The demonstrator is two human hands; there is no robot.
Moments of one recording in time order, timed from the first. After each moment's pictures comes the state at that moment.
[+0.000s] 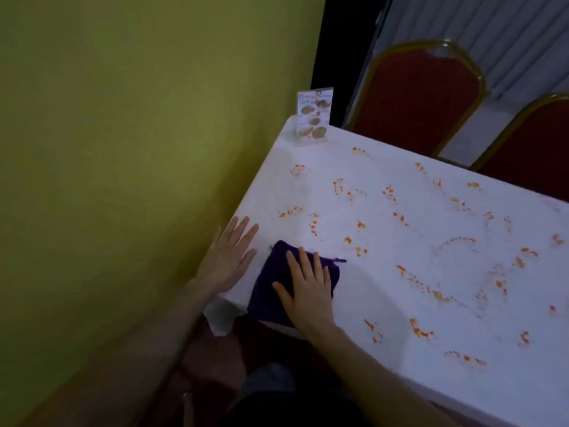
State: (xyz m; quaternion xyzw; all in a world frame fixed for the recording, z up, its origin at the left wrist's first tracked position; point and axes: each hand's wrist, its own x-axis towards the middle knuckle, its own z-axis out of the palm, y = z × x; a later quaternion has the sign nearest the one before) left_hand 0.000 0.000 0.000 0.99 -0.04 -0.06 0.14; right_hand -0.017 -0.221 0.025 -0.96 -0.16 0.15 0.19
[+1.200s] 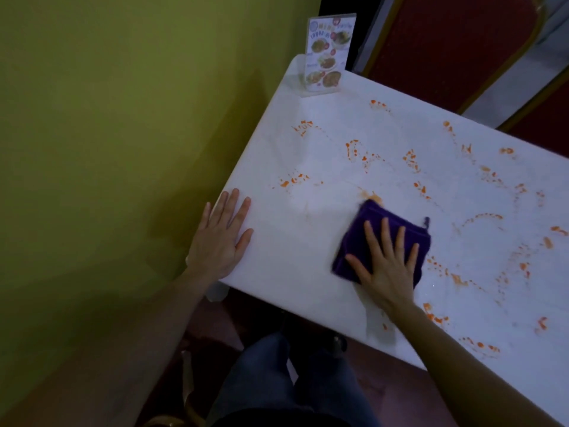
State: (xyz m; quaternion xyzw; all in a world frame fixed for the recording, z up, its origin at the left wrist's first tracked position) left_hand 0.001 0.001 -0.047 1.00 0.00 0.00 0.06; right_hand 0.039 -0.346 -0.017 -0.99 -0.09 0.12 0.06
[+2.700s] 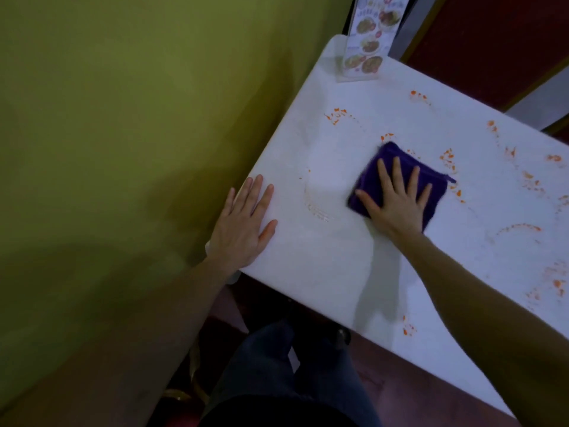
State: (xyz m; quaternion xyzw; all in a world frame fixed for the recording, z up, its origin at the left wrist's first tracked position) left_hand 0.000 0.001 -0.046 1.00 0.01 0.00 0.05; right_hand 0.155 -0.285 -0.015 -0.99 -0.08 0.13 0.05
